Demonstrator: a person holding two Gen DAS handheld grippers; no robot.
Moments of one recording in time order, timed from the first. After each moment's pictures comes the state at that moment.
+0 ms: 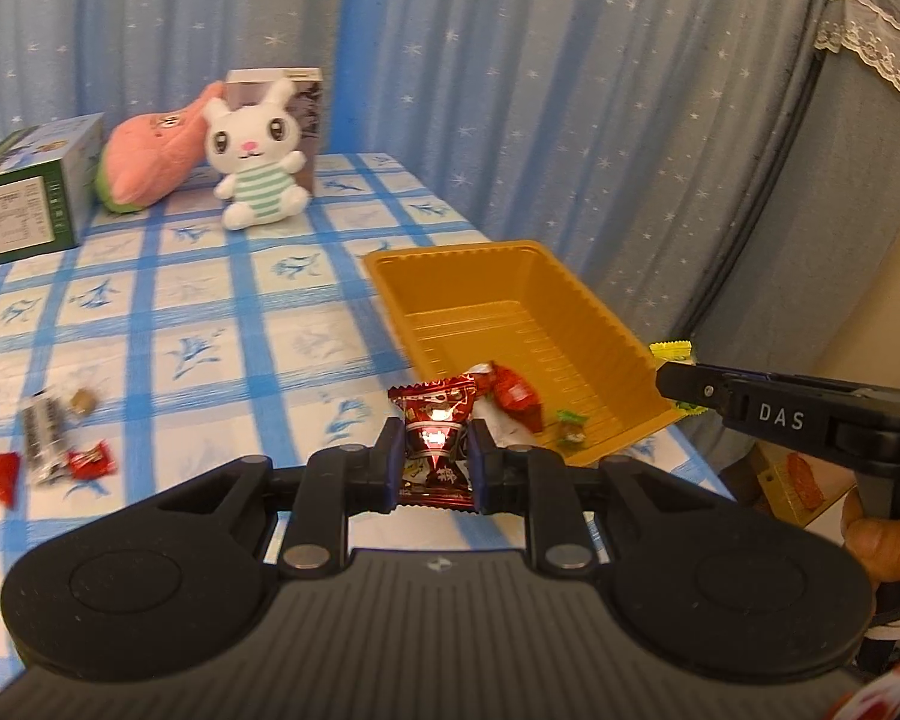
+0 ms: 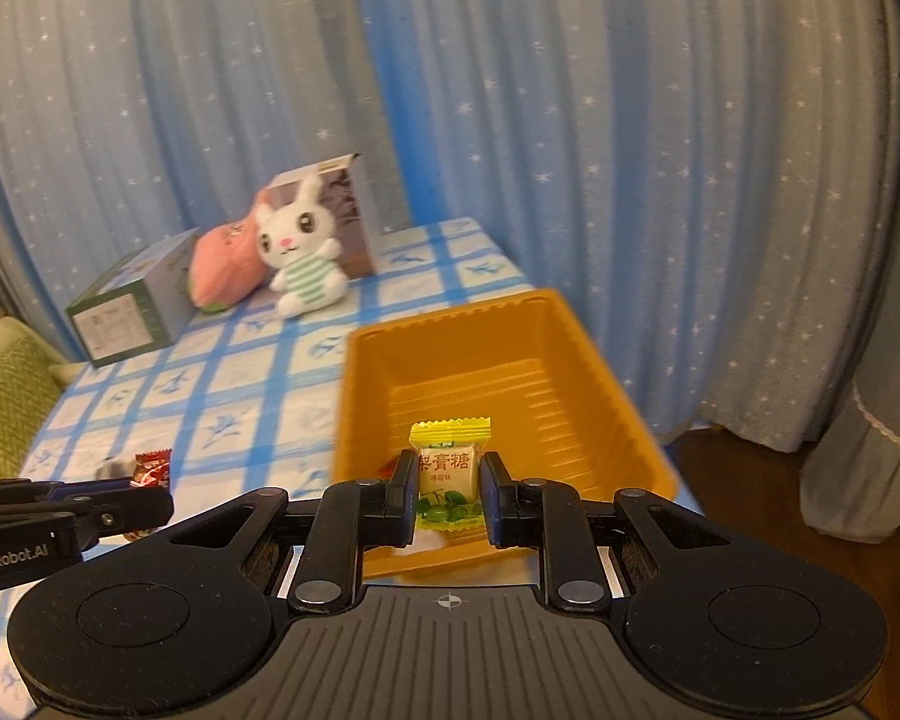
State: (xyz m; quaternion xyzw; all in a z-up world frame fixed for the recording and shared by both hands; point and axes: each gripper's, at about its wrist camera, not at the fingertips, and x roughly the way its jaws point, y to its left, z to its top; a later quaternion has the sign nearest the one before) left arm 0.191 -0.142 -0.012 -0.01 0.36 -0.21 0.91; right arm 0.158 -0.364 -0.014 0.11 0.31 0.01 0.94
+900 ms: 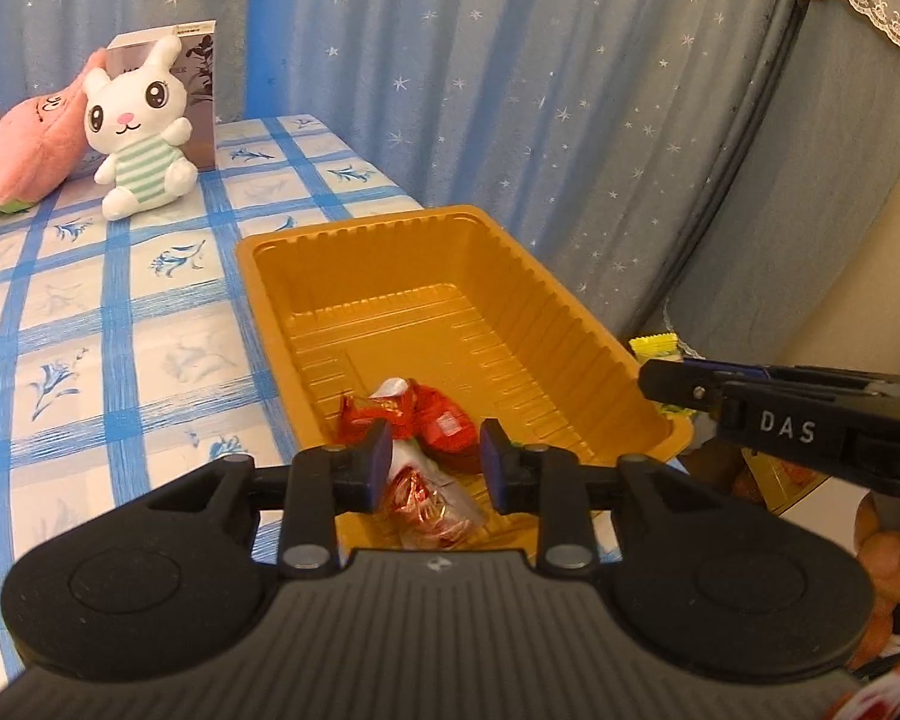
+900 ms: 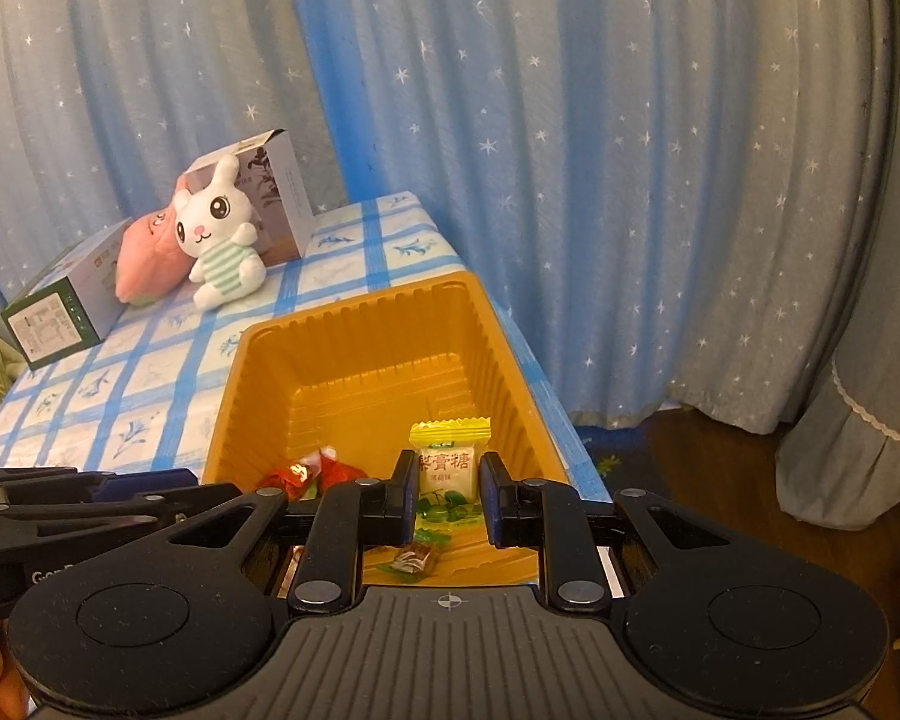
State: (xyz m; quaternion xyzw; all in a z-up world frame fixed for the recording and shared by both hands) left arm 0.259 -0.222 -0.062 0.00 0.39 -0.25 0.89; right arm 0.206 -0.421 -0.047 0.12 0.34 -0.01 0.93
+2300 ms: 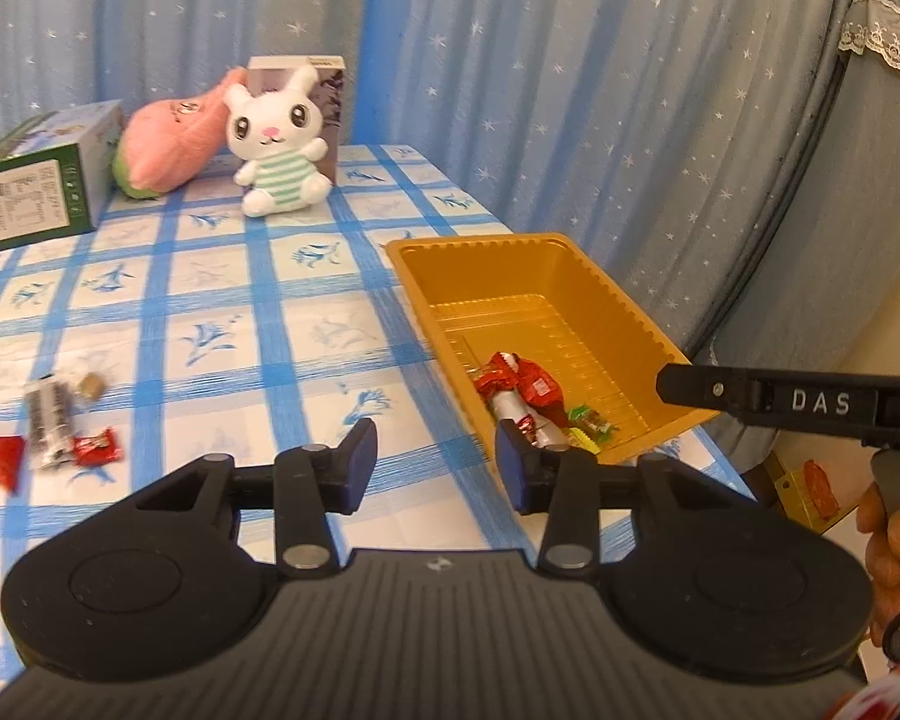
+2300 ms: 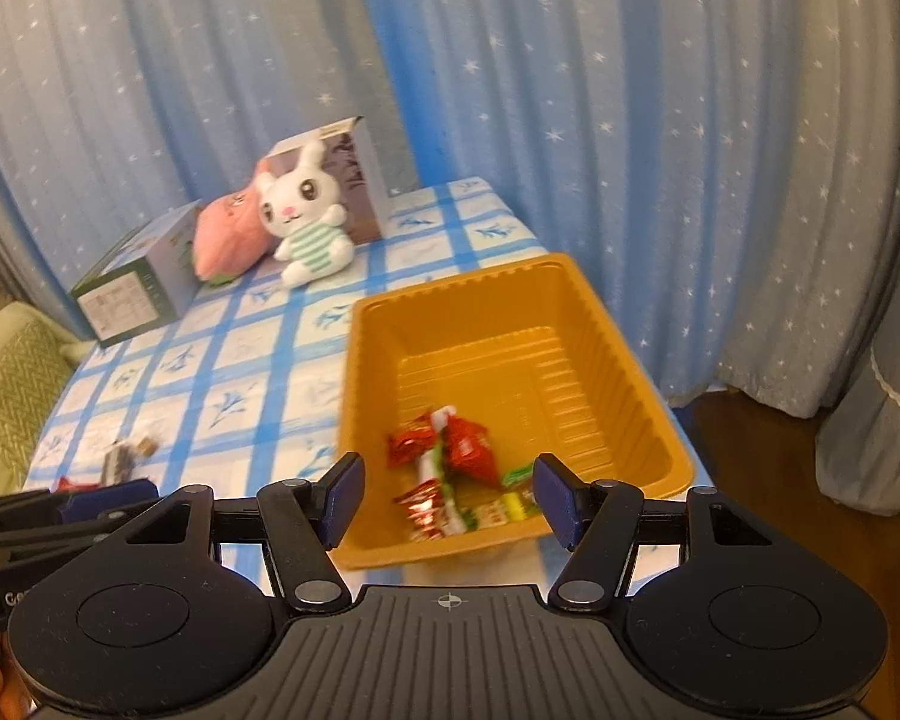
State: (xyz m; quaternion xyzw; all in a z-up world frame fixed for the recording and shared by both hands) left arm 0.191 -0.132 -0.024 -0.02 0.36 -0.18 0.91; right arm 0.171 -0.360 -0.013 0.12 0.35 0.04 0.93
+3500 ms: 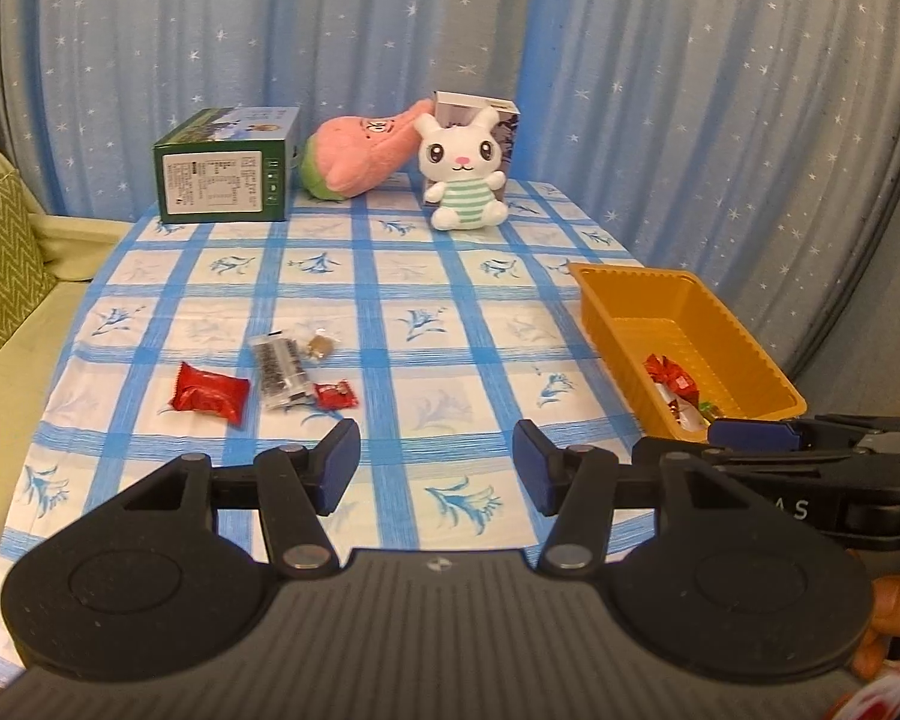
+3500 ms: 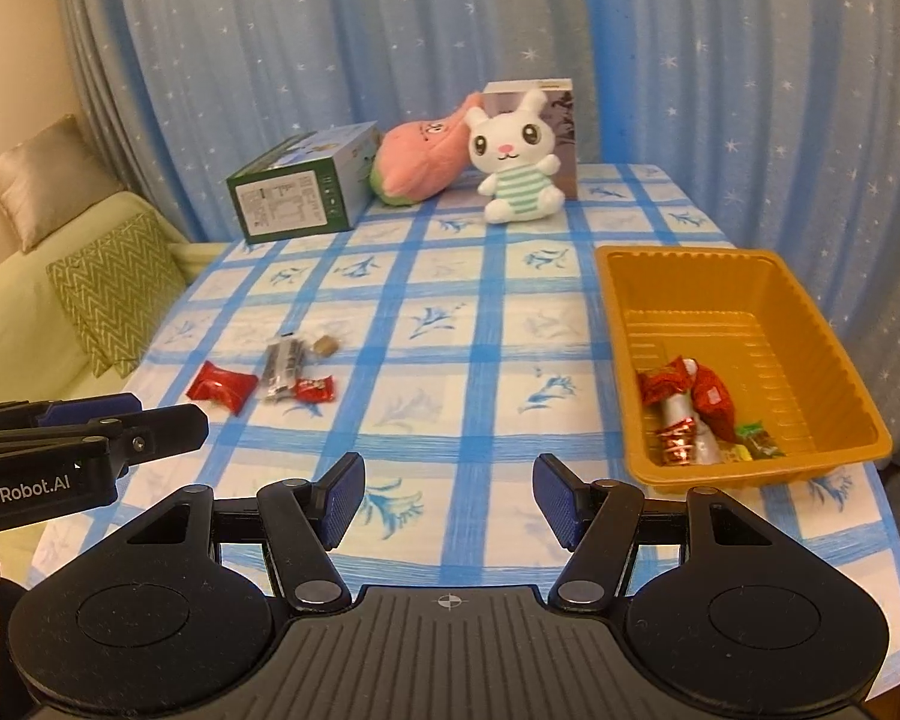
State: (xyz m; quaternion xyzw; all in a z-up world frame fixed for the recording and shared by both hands) left arm 0.122 0.003 0.002 -0.04 0.34 -0.08 0.94; right arm 0.135 -0.204 -0.016 0.05 0.36 0.14 0.92
